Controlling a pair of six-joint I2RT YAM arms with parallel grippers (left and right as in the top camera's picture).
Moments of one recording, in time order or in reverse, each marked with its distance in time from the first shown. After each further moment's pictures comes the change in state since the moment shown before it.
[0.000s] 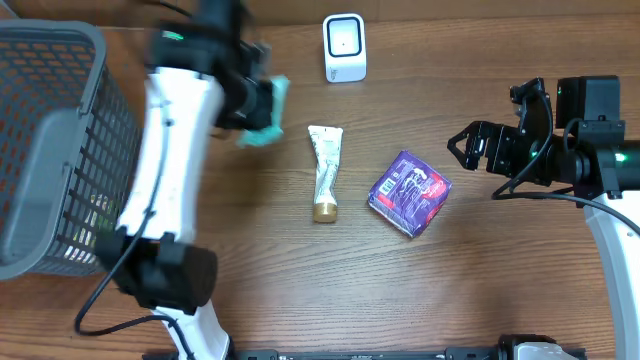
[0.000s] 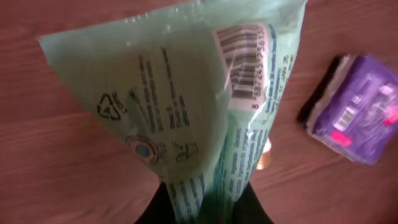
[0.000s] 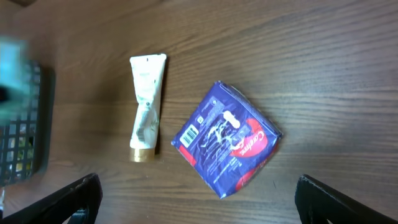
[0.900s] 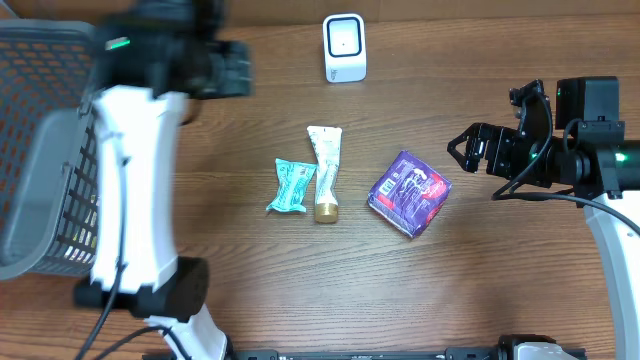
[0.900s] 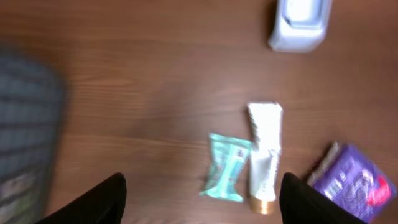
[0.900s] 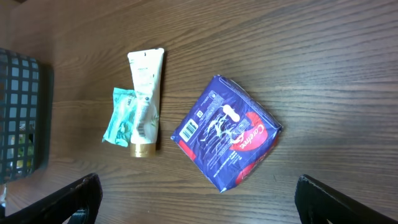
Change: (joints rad) left arm 0.100 -0.051 0.496 -0.200 -0.190 -0.184; right arm 0.000 0.000 0.003 -0.027 0.000 0.000
